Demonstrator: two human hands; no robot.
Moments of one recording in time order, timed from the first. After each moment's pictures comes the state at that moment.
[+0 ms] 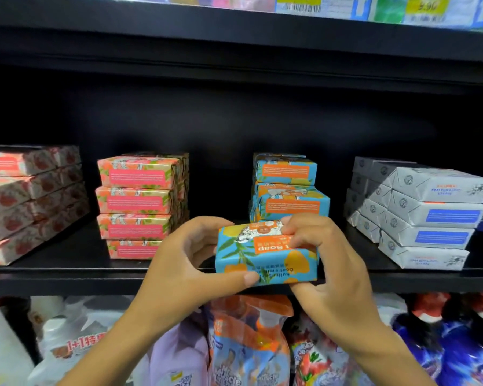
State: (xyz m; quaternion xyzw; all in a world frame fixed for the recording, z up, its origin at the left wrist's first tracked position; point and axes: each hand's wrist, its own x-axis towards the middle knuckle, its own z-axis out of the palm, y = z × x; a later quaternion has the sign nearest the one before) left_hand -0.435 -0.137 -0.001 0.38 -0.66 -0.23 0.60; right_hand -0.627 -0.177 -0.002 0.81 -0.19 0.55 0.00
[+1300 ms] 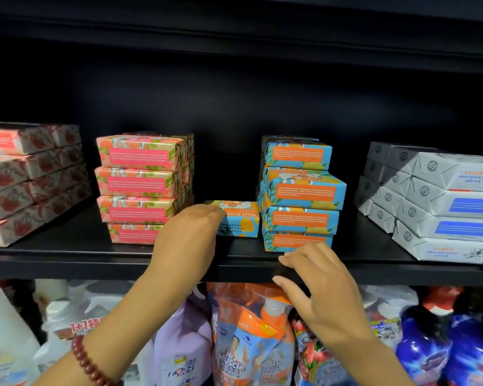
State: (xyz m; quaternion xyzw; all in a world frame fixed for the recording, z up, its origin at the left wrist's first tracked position) left_hand -0.419 -0.187 -0.015 0.62 -0.70 0.22 0.29; right_hand -0.627 -0.207 -0.061 0.83 -0.35 0.42 0.11
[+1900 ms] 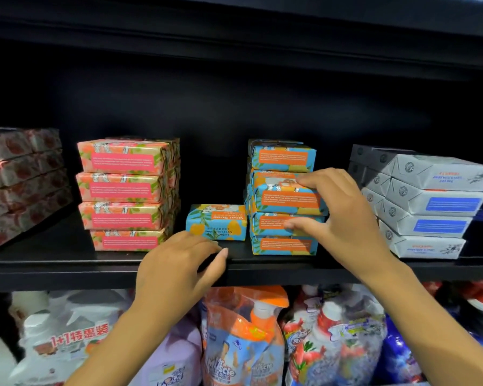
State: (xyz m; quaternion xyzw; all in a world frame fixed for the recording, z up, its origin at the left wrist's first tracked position) left_hand -0.420 -0.174 -0.045 0.55 -0.71 0.23 0.38; right_hand -0.651 -0.242 0.023 0.82 -0.33 0.45 0.11
